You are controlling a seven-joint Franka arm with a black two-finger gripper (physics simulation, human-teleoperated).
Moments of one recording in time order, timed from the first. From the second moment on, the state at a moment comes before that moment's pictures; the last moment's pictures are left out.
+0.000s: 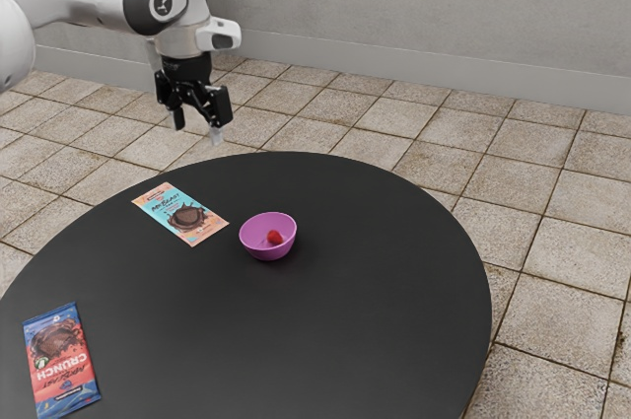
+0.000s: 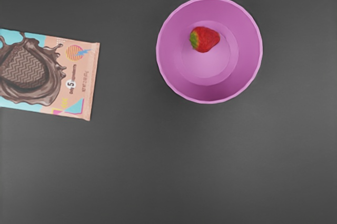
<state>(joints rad) 0.06 0.24 -0.02 -1.47 0.06 1.64 0.15</state>
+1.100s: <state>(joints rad) 0.01 0.44 -0.03 -1.63 0.10 2.03 1.04</state>
